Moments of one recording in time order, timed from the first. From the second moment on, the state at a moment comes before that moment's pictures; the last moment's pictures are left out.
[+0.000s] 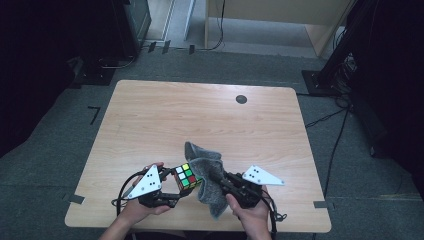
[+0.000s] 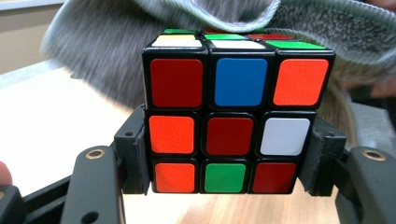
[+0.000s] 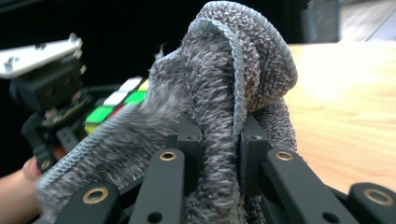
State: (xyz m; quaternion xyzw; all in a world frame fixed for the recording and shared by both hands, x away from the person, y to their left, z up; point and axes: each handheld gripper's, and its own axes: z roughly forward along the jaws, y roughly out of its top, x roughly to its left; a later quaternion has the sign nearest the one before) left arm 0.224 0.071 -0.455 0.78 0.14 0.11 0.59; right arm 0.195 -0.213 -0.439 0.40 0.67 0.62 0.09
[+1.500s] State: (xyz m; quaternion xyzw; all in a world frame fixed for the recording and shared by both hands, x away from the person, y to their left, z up) left arm 0.226 0.075 -0.454 0.78 0.15 0.10 0.60; right arm 0.193 -0.206 -0.446 0.41 0.65 0.63 0.09
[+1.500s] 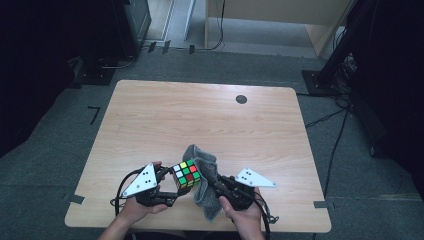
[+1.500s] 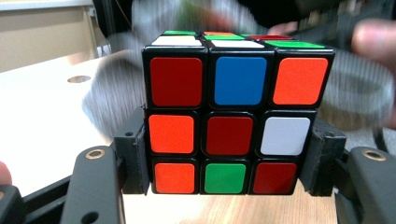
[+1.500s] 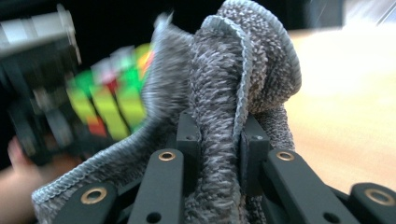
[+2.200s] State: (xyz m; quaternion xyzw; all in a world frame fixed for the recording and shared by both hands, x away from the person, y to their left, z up) left arm 0.229 0.085 -0.445 0.72 0.22 0.09 0.65; right arm 0.175 -0.144 -0.466 0.30 0.73 0.61 0.03
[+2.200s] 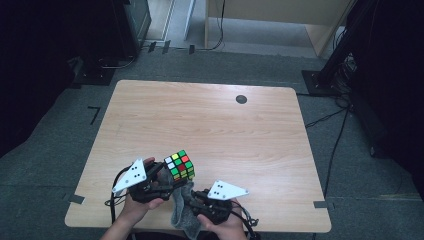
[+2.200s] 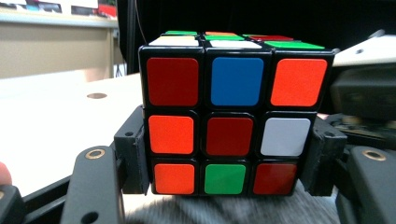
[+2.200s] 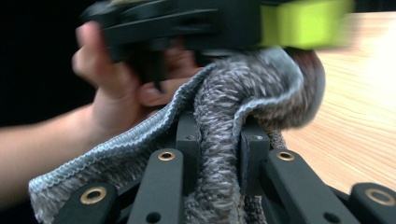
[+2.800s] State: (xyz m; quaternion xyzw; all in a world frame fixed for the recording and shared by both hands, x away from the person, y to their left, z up) left arm 0.232 0.083 -0.448 0.72 0.23 0.08 0.65; right arm 0.183 -0.156 -0.471 0.34 0.73 0.60 0.06
